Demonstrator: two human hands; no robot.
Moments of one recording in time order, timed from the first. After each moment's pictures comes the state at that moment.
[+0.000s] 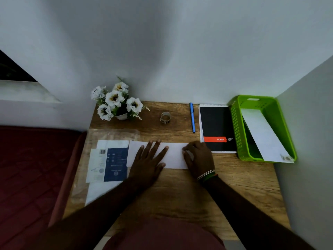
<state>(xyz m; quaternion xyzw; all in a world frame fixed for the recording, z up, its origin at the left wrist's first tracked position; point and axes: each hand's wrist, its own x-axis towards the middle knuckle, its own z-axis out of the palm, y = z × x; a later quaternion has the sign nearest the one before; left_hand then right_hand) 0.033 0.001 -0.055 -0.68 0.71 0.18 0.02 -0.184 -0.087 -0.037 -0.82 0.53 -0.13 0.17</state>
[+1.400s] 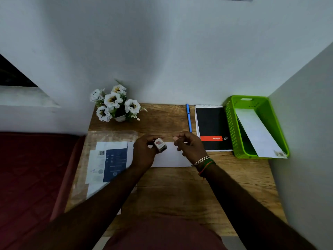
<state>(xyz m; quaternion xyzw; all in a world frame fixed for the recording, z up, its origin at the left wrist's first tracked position) 0.028 -0.034 -0.006 -0.69 0.42 0.36 -0.47 -0.147 -0.099 0.020 -0.61 0.51 -0.27 0.54</state>
